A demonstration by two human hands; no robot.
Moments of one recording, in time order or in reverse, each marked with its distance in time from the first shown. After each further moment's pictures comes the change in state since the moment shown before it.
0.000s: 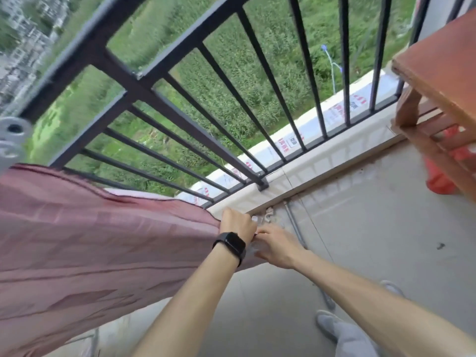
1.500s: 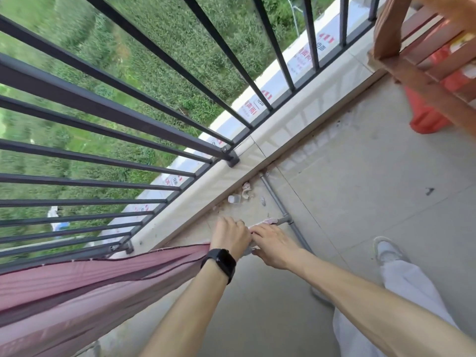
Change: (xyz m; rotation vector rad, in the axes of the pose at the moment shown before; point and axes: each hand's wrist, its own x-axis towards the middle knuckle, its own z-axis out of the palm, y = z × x) left_hand 0.114 0.092 0.094 0.075 -0.050 0.259; right_hand 0.010 0.130 0.101 -0.027 0.020 0.031
